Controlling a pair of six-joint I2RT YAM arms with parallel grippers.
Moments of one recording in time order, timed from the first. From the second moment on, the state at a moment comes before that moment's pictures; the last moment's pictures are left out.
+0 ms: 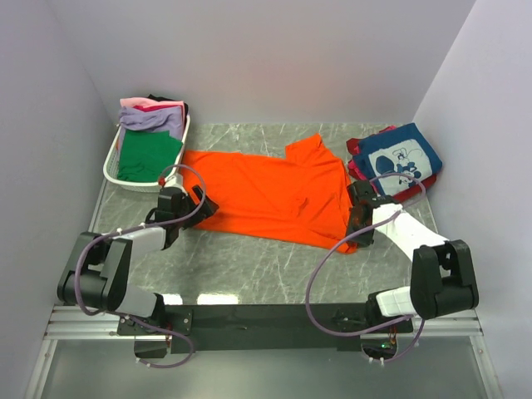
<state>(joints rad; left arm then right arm) -0.20 1.44 0.49 0.33 0.12 -0.69 0.19 1.36 0.76 -0.74 0.16 0.51</state>
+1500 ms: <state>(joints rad) -0.31 1.43 0.54 0.23 -0.05 -0.78 0.55 1.77 1.09 -0.48 0.13 0.52</state>
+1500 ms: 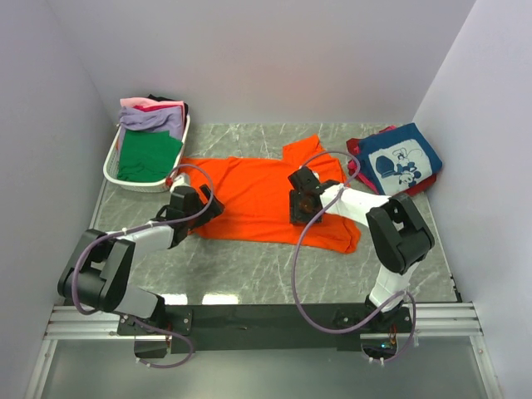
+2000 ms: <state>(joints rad) -0.41 1.33 0.43 0.26 -0.05 -0.86 0.59 1.62 0.90 -0.45 0.16 0.59</state>
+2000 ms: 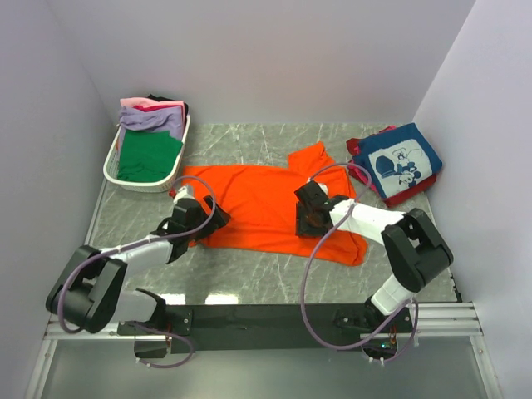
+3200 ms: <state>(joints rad) -0.59 0.77 0.42 -0.44 -0.25 -1.02 0.70 1.35 0.74 -0.63 0.07 0.69</state>
